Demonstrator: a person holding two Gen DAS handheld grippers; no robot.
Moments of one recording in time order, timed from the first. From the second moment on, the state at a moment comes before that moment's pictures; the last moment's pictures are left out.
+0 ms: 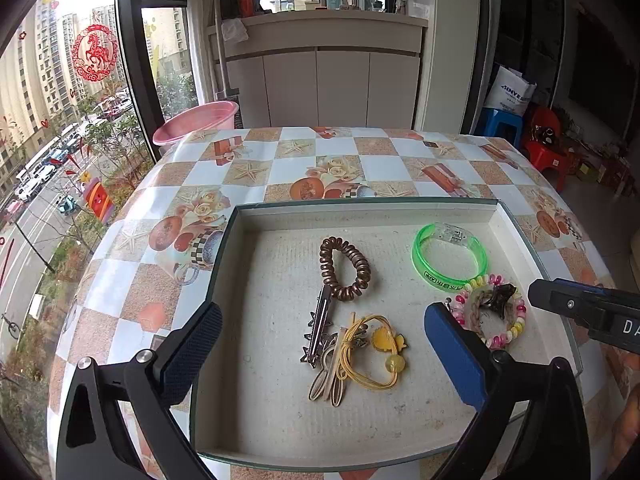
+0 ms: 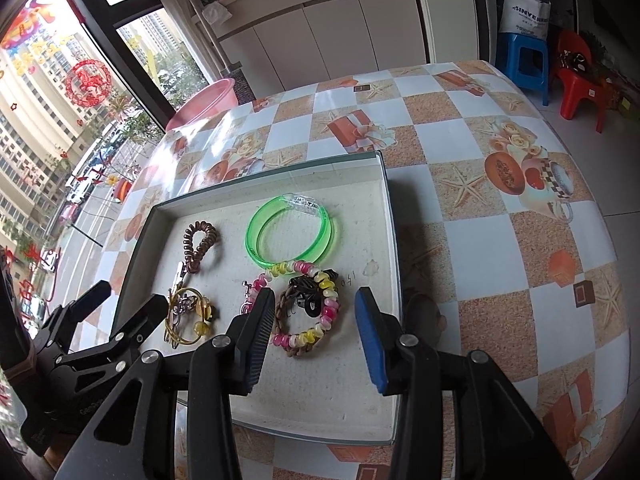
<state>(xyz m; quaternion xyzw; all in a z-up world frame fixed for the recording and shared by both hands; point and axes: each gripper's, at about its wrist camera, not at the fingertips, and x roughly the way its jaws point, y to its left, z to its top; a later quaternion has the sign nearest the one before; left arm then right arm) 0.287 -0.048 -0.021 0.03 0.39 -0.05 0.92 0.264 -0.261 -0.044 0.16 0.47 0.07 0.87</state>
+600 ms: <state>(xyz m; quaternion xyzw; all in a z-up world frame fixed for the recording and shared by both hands) 0.268 -0.039 -0.020 0.05 0.41 -0.04 0.91 0.259 -0.250 -0.044 0.14 0.48 0.06 0.86</state>
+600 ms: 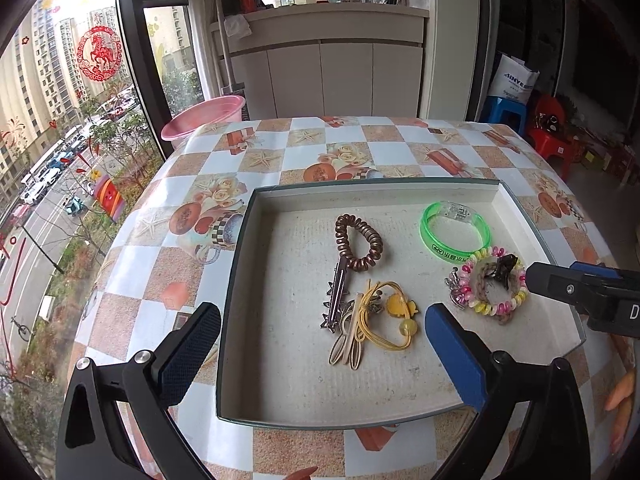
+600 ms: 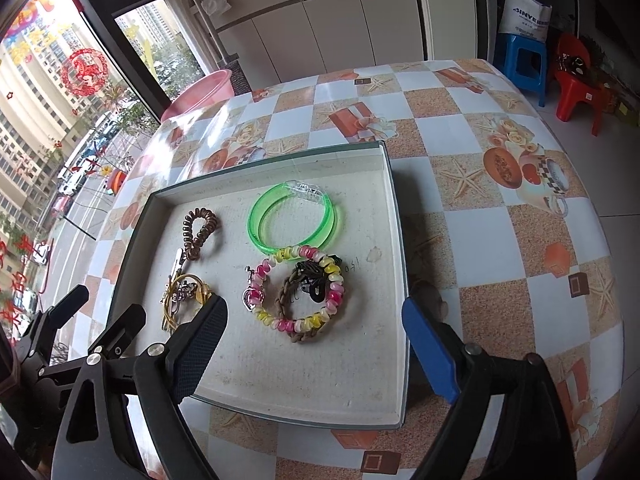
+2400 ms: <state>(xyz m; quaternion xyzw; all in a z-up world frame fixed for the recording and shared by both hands) 0.141 -0.017 -0.032 0.04 0.36 0.01 0.93 0.109 -0.207 -0.029 0.02 0.37 -0.03 0.93</state>
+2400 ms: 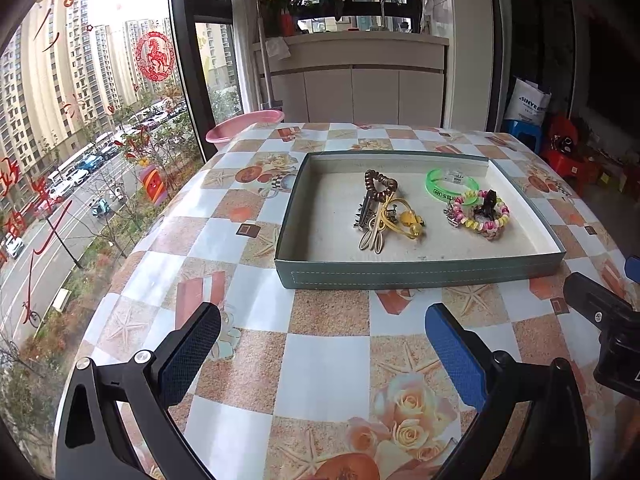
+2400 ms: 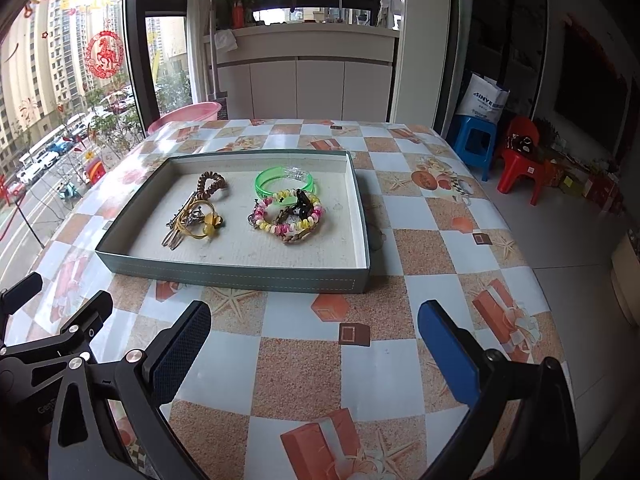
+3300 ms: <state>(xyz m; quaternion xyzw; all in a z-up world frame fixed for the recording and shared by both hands) 0.142 -0.015 -0.035 0.04 0.36 0.01 0.93 0.110 -0.202 -0.025 0.02 0.37 -0.02 0.93</state>
